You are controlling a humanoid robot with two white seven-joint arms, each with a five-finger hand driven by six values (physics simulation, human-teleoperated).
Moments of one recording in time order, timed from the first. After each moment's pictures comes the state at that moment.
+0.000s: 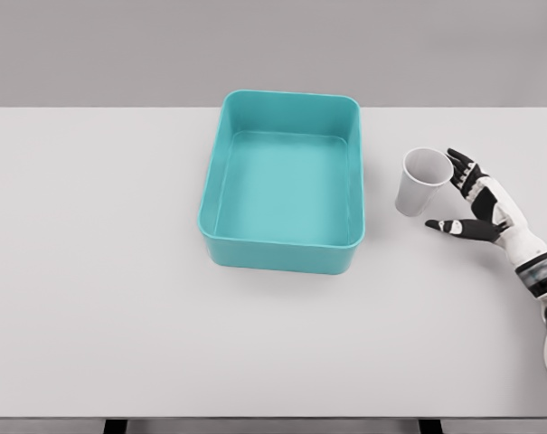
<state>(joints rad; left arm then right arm) 0.07 0.00 -0.10 -0.12 0.06 -0.04 -0.03 -0.26 -0.39 0.02 -0.96 -0.42 -0.45 0.61</state>
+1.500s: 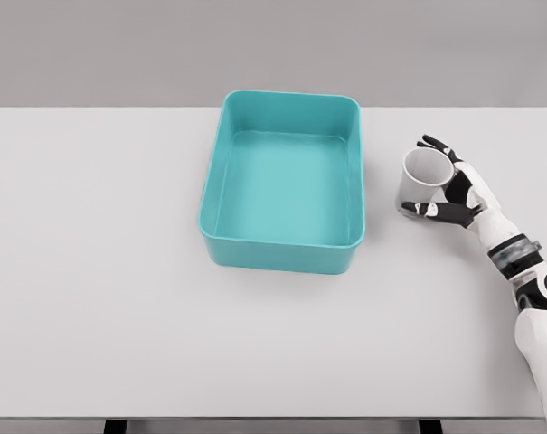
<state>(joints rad) 0.07 0.00 -0.10 -0.12 0.06 -0.04 -0.03 -0.33 -0.32 0.02 -0.95 -0.42 -0.36 0.61</state>
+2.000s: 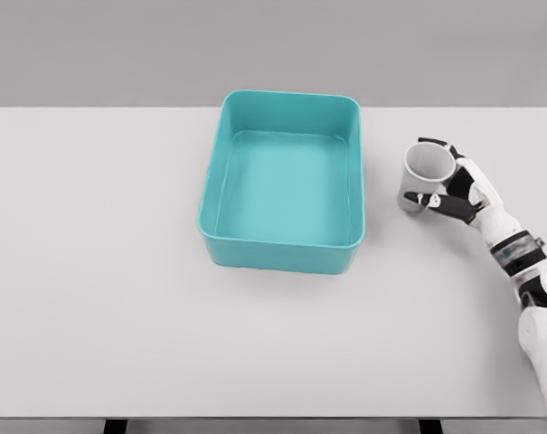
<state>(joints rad) 0.07 0.00 -0.10 -0.12 0.06 -0.04 -0.03 -0.33 -0.33 0.02 -0.98 -0.42 -0.36 0.61</state>
